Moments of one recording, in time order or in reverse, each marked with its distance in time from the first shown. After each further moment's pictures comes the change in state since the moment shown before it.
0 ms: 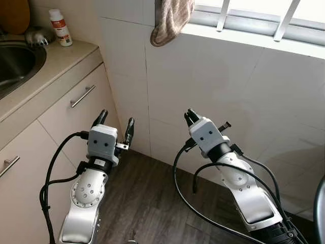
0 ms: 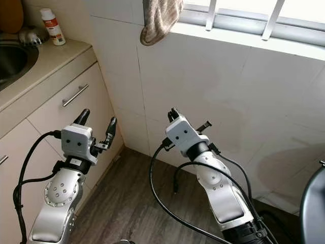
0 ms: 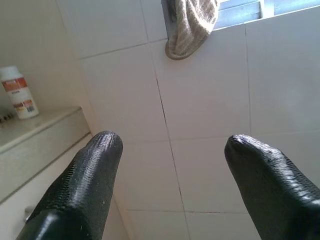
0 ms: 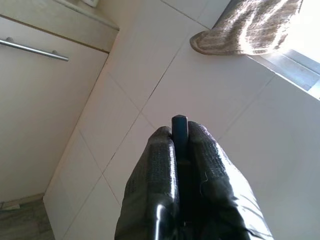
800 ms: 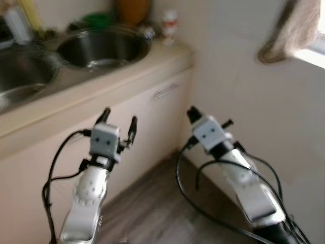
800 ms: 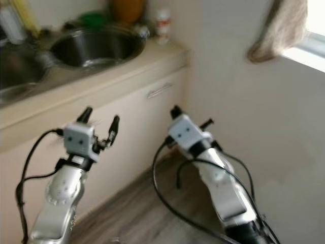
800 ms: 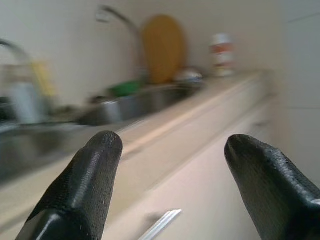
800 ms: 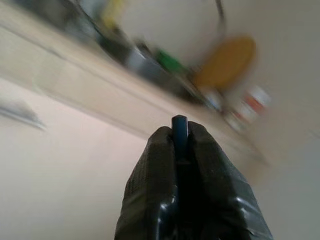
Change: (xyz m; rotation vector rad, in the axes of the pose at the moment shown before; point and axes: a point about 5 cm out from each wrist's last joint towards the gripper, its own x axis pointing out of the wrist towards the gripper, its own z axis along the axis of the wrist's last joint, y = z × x) left arm -0.001 0.009 0.000 0.043 -0.002 0.010; right arm 0.006 0.003 0.007 0.006 -0.044 0.008
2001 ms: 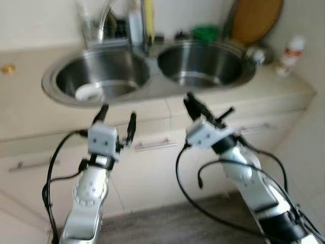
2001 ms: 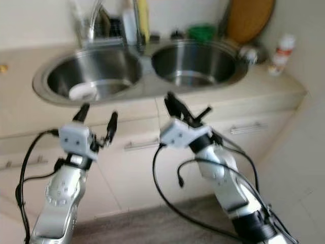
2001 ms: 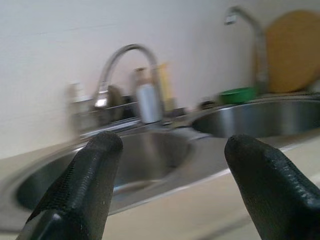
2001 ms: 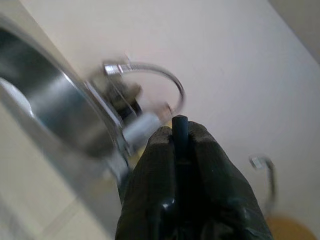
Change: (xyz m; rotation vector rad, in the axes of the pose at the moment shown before) left arm 0.005 -0.009 0.013 -0.040 -0.097 0.003; right arm 0.001 -0.022 0.019 -0.353 -0.231 -0.106
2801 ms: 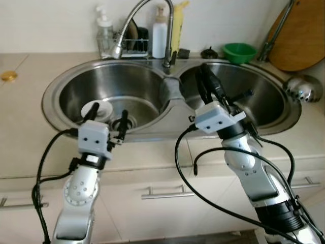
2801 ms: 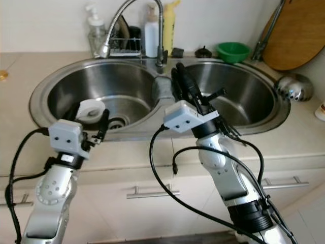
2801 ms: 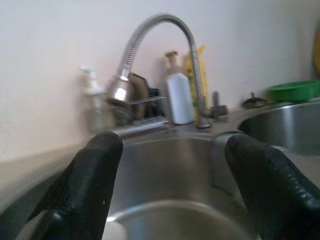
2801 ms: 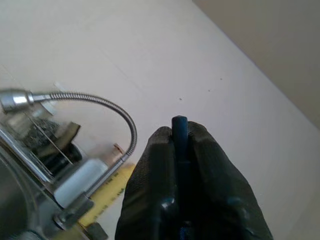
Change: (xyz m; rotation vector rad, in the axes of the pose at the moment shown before) left arm 0.000 0.007 0.000 0.000 -0.002 0.025; right arm 0.014 -0.035 0.020 -0.046 -0.151 -0.233
